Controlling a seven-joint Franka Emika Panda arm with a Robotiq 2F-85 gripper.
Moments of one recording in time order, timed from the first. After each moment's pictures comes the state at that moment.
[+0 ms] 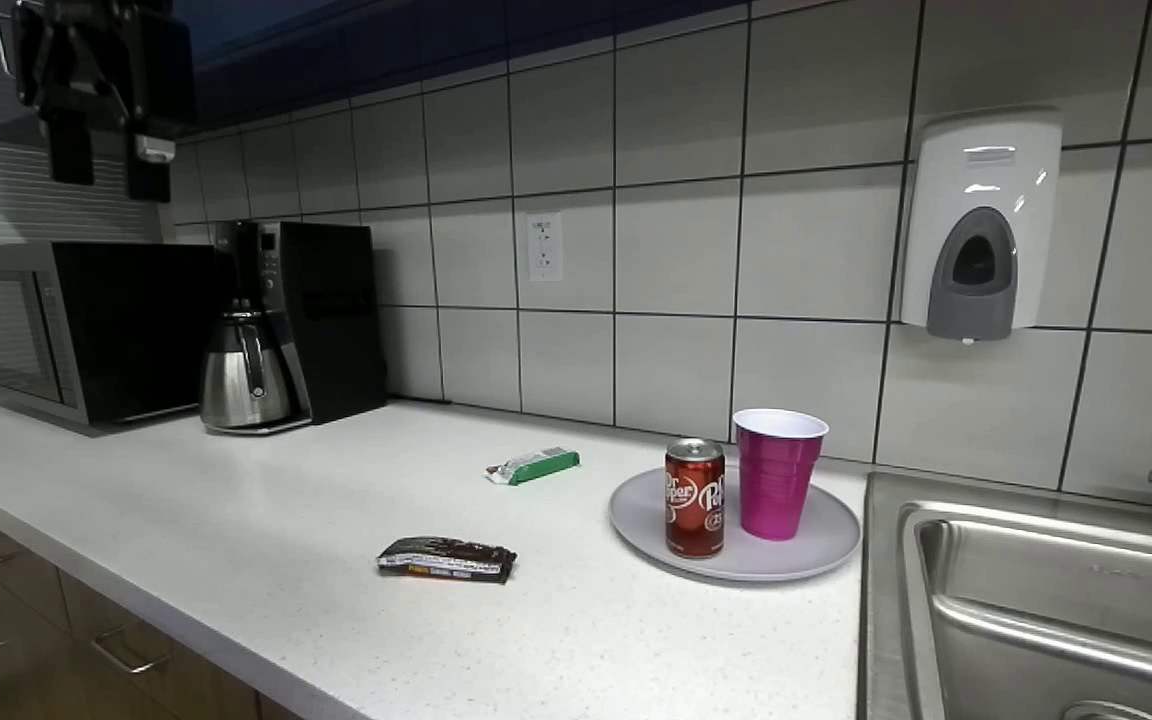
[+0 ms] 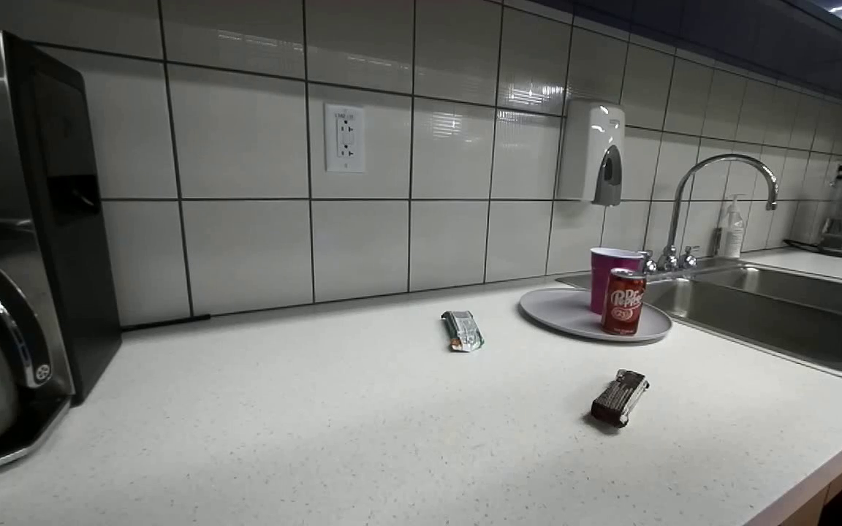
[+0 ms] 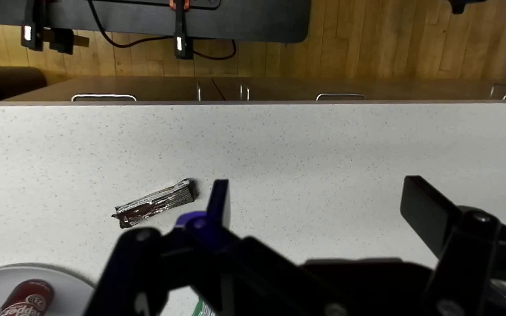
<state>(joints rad) 0.20 -0.85 0.11 -2.55 0.26 1.73 0.11</state>
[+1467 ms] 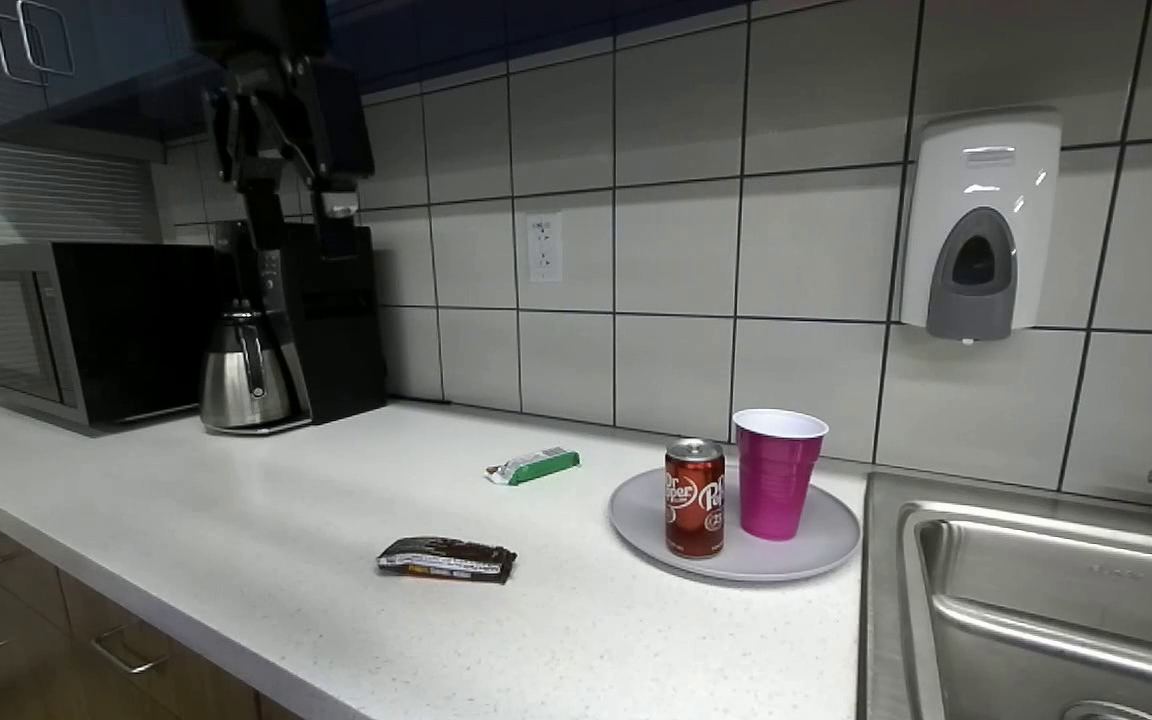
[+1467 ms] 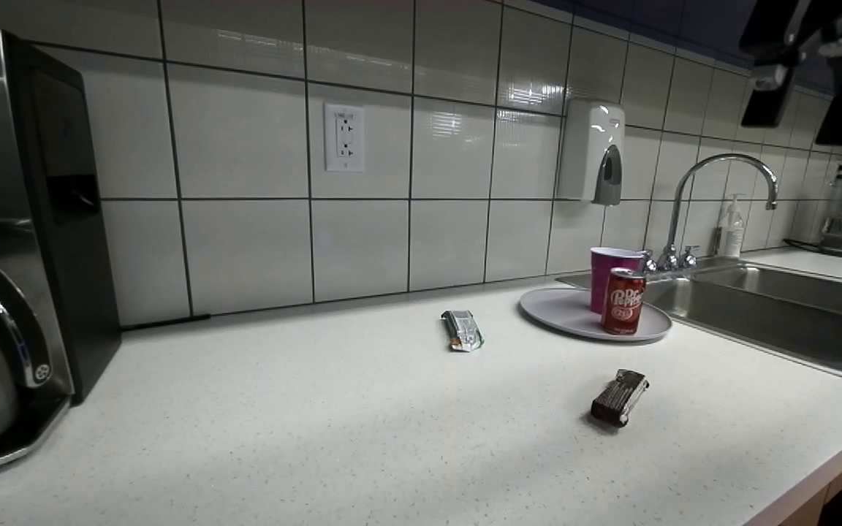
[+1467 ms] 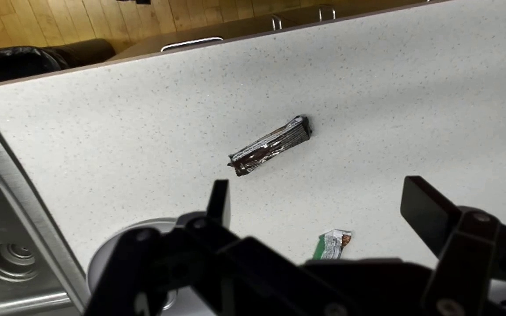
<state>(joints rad) 0.03 -0.84 0.04 -2.67 0.08 1.97 0.11</state>
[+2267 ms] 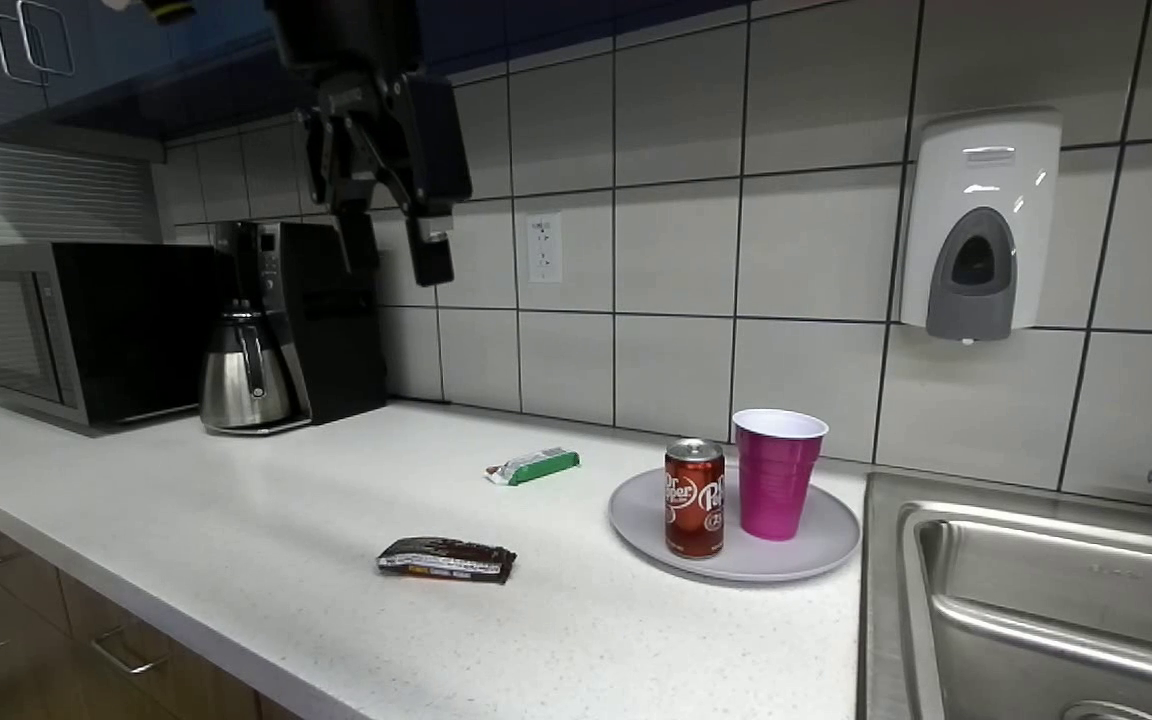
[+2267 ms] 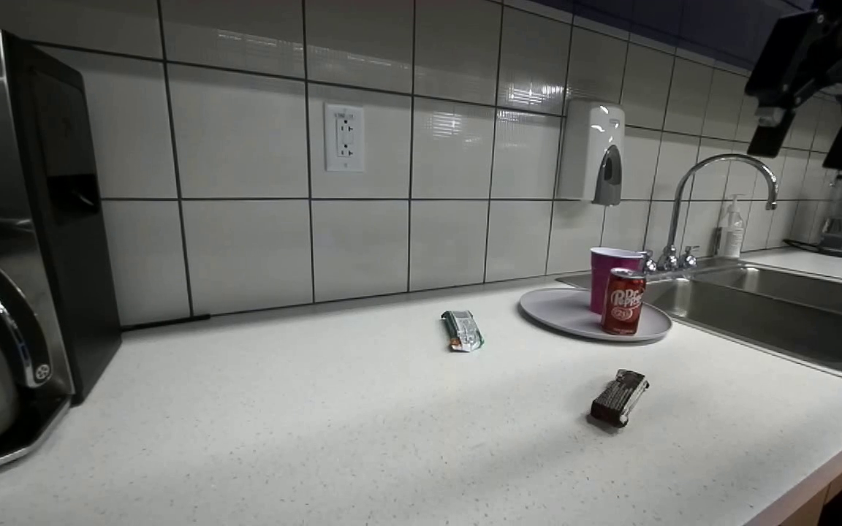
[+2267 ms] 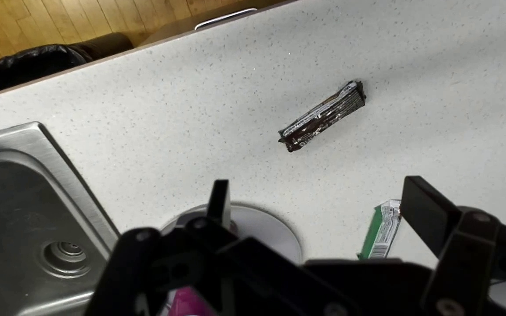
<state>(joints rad) -0.06 -0.80 -0.05 -2.70 0.01 2.08 0.09</state>
